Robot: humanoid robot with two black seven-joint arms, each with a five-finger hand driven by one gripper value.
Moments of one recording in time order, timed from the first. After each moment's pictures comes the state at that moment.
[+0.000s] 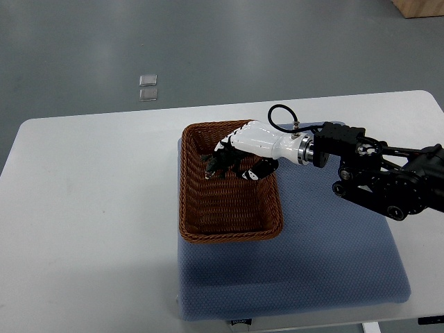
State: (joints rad) left arm -0.02 0.00 -0.09 -0.17 0.04 0.00 0.10; right arm 0.94 -0.32 0.23 1.04 -1.75 -0.10 0.30
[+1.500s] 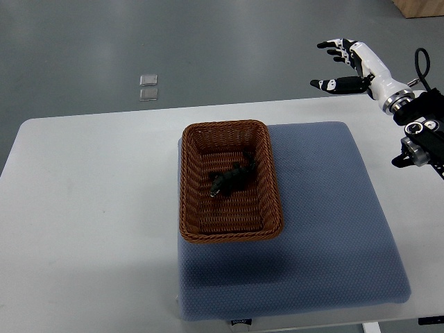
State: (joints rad) left arm -0.02 0.00 -0.09 -0.17 0.04 0.00 0.10; right arm 0.73 -0.43 0.83 0.92 -0.95 -0.09 0.24
